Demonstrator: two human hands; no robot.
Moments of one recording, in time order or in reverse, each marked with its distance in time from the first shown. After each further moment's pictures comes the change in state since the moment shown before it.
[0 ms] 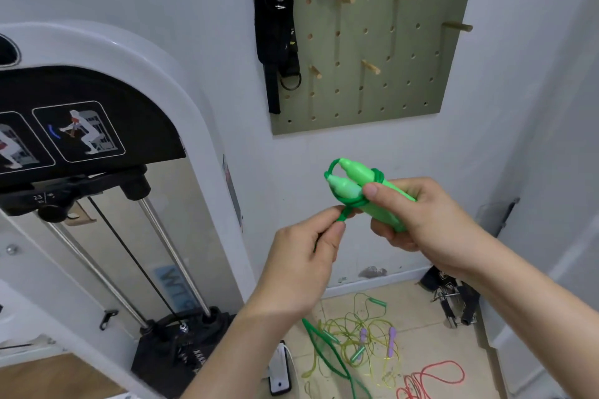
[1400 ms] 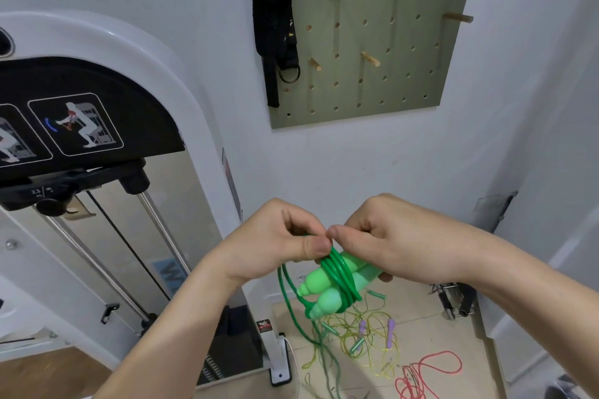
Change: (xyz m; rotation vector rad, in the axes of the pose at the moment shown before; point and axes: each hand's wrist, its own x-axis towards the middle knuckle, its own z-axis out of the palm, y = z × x) left_hand 0.018 -0.012 -0.047 -0.419 -0.494 -0.122; right_hand -0.010 -0.024 0.020 -0.792 -0.367 -0.056
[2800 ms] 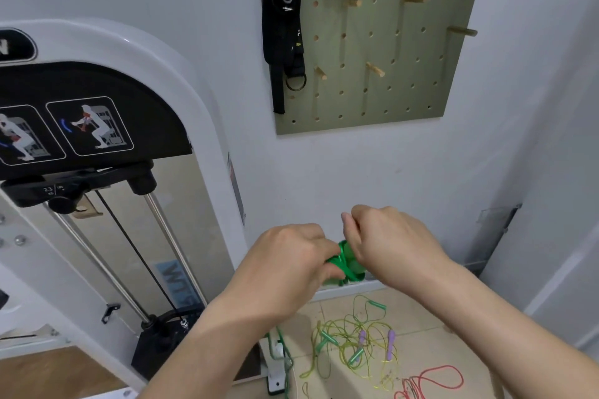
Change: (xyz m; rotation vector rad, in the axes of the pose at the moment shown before) left_hand -0.012 -0.006 0.030 1.191 0.264 0.264; right_hand 0.020 0.020 0.034 -0.381 0.353 0.246
